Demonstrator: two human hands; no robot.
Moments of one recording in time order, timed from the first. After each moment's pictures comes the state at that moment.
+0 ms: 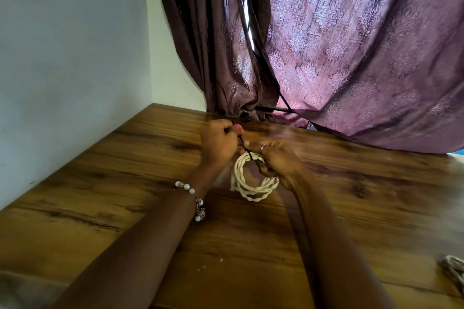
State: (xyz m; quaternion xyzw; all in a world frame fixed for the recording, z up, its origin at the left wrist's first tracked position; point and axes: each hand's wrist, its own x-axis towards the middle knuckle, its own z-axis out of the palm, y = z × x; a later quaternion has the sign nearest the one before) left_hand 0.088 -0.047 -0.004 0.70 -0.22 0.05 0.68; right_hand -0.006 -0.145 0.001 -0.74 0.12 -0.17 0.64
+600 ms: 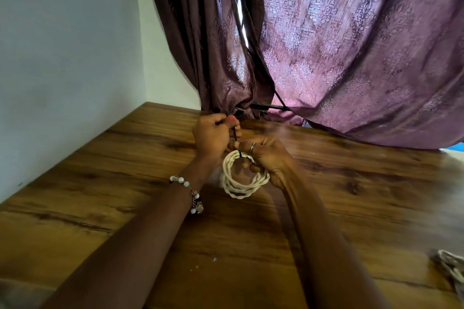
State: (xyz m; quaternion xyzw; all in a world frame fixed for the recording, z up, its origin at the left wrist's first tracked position) left_hand 0.081 -0.051 0.009 0.61 -0.18 -0.03 0.77; right_hand -0.003 -0.136 0.005 -0.72 0.15 -0.17 0.65
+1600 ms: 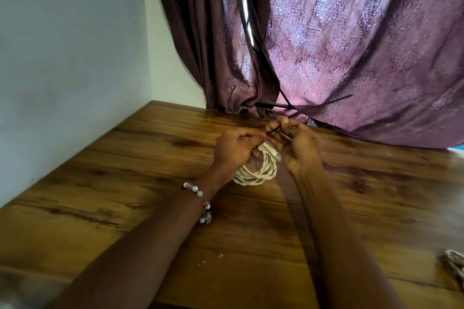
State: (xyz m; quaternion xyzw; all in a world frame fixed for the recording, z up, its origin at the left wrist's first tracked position) left_hand 0.058 -0.055 -0.006 0.67 -0.25 -0.11 0.69; right_hand -0.006 -0.166 0.017 -0.47 0.15 -0.34 0.80
